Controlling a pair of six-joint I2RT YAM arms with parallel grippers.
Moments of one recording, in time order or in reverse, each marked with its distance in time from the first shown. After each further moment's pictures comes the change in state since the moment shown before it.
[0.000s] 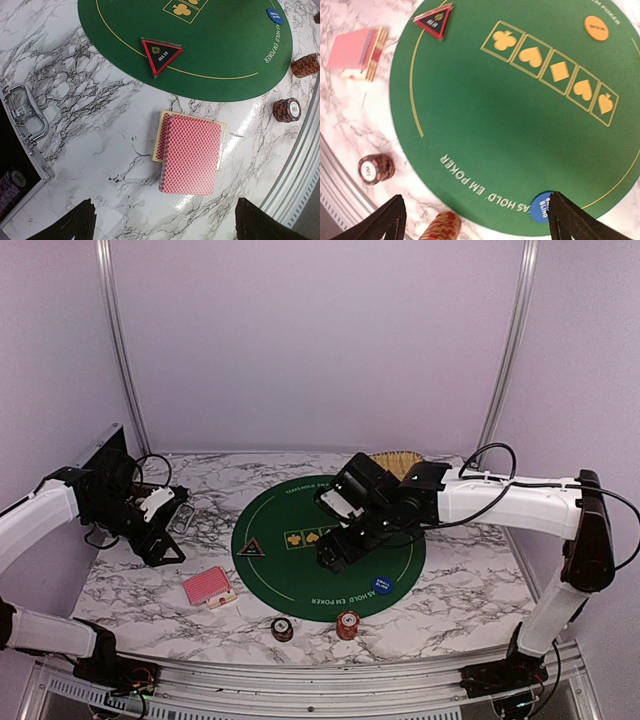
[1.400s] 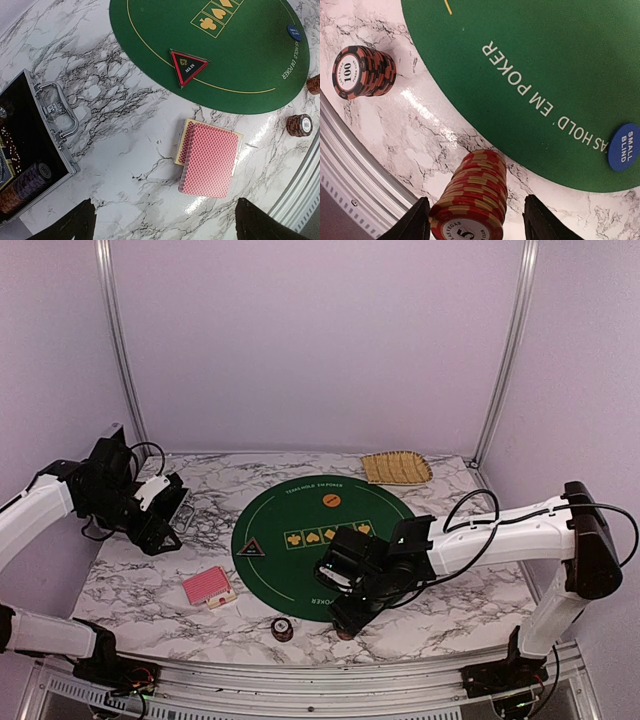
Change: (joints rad) left arm 0.000 -0.016 0.059 0.001 -0.086 -0.061; right arm 0.211 -0.012 -0.225 -0.023 -0.060 0.148
